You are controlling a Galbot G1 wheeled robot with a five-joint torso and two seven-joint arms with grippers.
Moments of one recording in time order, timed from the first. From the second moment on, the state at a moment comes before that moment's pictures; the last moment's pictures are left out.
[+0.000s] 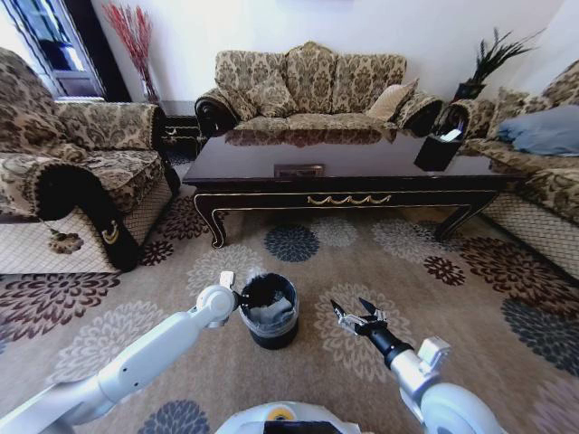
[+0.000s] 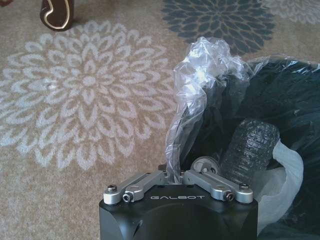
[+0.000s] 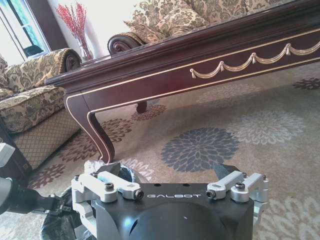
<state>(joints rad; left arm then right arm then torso) 0.66 -0.88 0.29 -1.77 -1.49 0.69 -0.88 -1.87 0.82 0.56 2.39 0.86 -0.08 0.21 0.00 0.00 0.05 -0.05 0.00</state>
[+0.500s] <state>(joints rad) 0.66 -0.88 0.25 -1.82 -1.48 0.69 -0.88 -1.86 0.81 0.55 2.38 0.86 -0.07 0.21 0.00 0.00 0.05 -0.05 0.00</state>
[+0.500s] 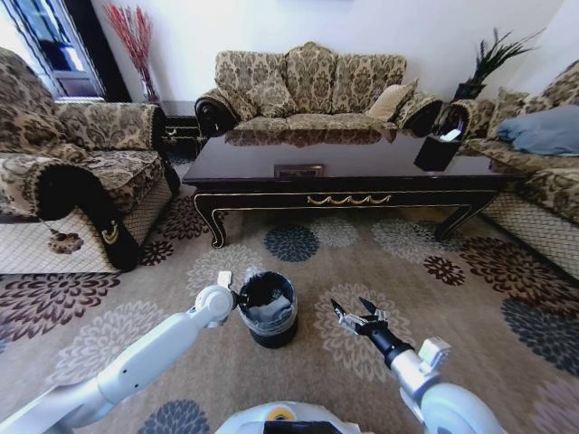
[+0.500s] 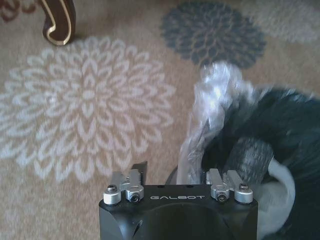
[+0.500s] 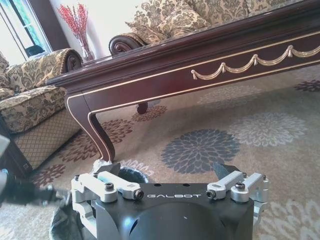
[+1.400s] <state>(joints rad) 1.23 -0.77 -0.27 -2.15 -0.93 0.35 -0.46 -1.79 0.95 0.58 2.26 0.54 0.08 0.17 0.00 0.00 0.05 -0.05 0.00</state>
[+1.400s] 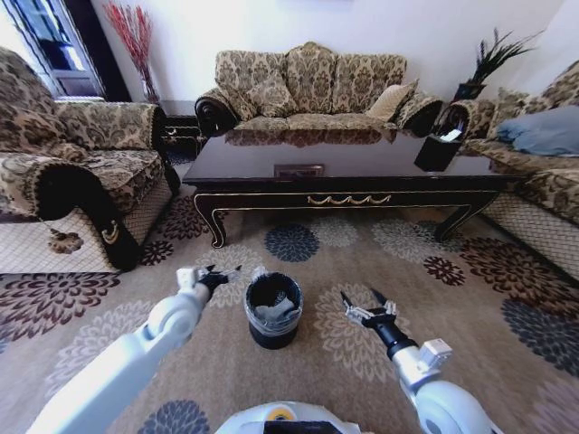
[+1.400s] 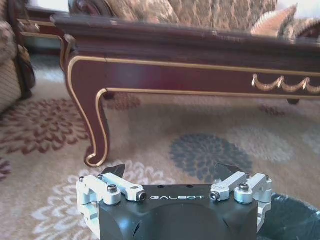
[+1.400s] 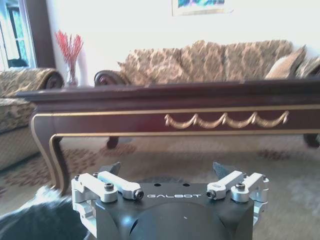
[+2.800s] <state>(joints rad) 1.85 -1.01 -0.71 -2.26 -0.51 -0.04 -0.16 -1.73 1.20 0.69 2.07 0.27 0.30 0.07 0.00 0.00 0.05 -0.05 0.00</state>
